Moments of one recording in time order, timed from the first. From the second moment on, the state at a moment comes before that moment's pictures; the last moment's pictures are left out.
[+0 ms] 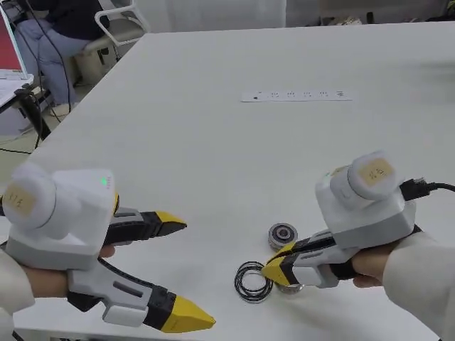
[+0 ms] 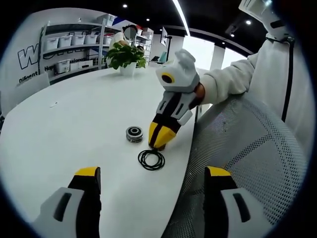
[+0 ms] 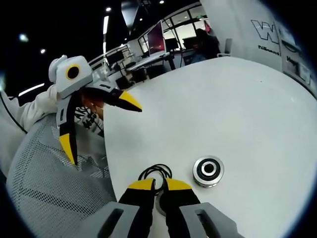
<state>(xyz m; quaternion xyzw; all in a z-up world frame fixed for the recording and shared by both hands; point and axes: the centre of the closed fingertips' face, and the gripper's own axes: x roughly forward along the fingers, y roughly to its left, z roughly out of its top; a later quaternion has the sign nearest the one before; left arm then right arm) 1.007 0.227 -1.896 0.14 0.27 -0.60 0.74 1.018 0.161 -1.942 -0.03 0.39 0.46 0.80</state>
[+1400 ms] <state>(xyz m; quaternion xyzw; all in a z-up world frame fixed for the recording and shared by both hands) 1.006 0.223 -1.876 0.09 0.24 -0.61 0.75 1.023 0.128 -1.866 -0.02 0.27 0.46 0.85</state>
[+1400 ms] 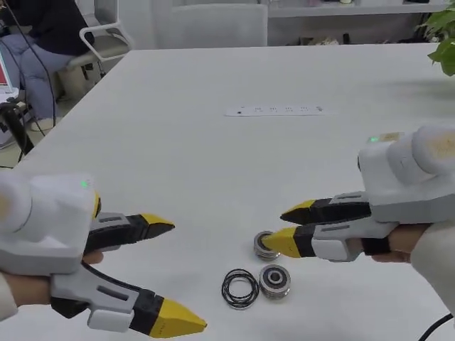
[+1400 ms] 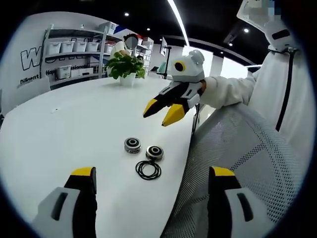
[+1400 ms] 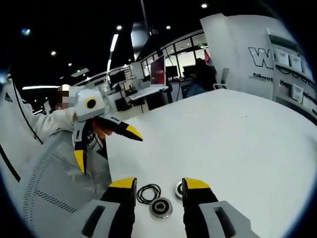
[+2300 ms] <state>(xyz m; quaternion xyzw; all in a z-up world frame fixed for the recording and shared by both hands) 1.009 0.232 -1.881 0.09 0.24 -0.60 0.76 0.985 0.080 -1.903 -0.04 0.33 0.43 0.84</state>
